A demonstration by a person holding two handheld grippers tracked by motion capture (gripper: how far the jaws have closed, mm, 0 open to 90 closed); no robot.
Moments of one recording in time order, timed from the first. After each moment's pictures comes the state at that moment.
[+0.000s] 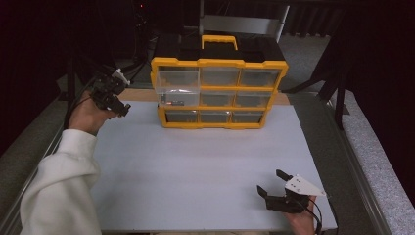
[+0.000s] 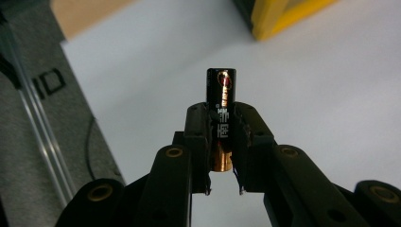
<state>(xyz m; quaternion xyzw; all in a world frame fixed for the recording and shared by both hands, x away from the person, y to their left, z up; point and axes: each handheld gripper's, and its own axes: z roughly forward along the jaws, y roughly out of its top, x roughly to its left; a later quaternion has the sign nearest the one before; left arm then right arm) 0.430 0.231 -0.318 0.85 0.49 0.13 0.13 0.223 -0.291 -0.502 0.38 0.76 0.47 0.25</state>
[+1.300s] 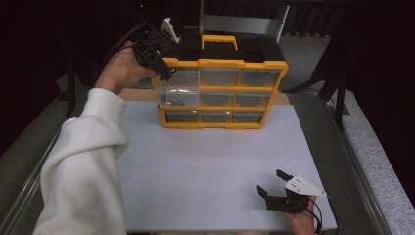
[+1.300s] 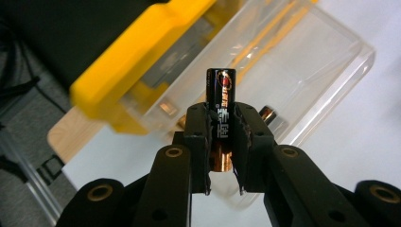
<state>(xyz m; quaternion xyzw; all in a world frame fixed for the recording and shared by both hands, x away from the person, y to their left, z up) 0.449 0.110 -0.203 0.91 0.35 0.12 0.17 0.223 -0.291 -0.501 0.38 0.76 0.47 0.25</state>
